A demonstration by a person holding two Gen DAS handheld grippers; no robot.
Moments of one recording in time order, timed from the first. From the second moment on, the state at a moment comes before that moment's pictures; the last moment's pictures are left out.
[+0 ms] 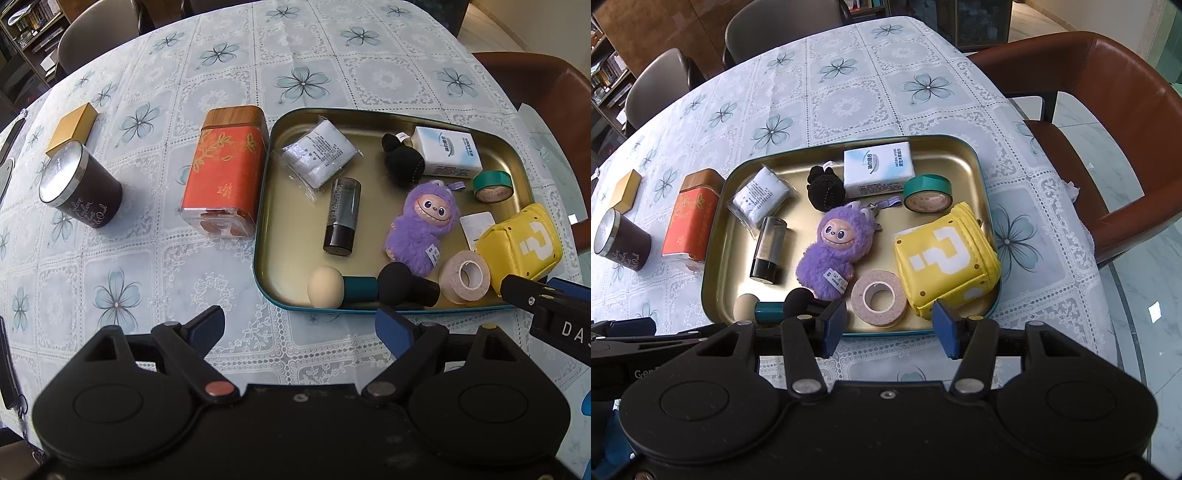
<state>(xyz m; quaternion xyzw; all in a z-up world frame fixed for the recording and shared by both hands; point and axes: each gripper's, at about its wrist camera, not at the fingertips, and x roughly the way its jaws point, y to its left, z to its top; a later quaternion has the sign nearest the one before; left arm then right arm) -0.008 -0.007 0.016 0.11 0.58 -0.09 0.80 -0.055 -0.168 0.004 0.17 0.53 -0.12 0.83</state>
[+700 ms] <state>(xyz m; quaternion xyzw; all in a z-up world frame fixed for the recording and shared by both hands) -0.008 -0.007 0.013 0.11 0.59 -0.09 0.80 -0.053 -0.169 0.002 0.16 0.53 -0.12 0.82</state>
